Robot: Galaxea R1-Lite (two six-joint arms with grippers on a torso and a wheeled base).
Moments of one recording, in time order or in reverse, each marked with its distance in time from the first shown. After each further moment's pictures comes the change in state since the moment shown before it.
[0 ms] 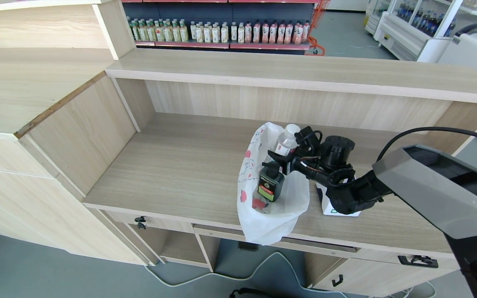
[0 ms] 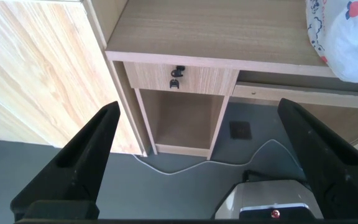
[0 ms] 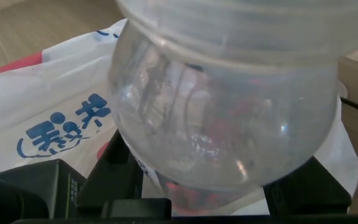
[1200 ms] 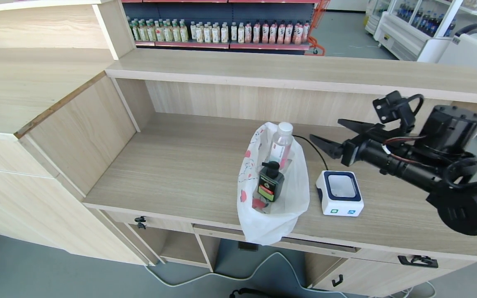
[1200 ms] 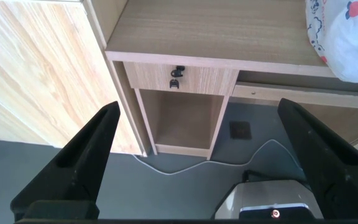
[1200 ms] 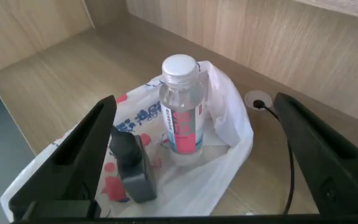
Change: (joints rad) left arm 0.000 0.000 0.000 0.000 0.000 0.000; right arm -0.074 -0.676 0.630 0.012 0.003 0.024
